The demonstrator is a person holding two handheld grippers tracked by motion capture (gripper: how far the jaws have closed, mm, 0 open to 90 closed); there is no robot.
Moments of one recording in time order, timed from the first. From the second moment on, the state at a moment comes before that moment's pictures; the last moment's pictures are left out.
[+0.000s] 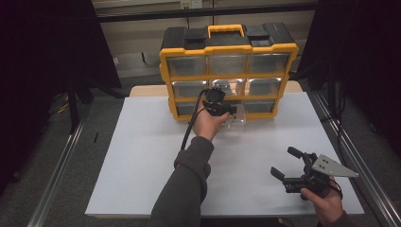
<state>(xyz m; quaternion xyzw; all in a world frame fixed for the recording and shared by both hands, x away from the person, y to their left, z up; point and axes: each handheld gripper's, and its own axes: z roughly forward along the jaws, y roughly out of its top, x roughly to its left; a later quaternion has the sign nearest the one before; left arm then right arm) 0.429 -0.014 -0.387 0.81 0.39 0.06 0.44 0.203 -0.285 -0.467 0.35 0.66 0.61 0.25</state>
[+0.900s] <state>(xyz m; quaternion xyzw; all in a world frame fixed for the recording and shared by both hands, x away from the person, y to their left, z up) 0.391 0.034 -0.375 0.79 0.34 0.08 0.51 0.204 -0.283 -0.467 0.35 0.67 0.60 0.26</state>
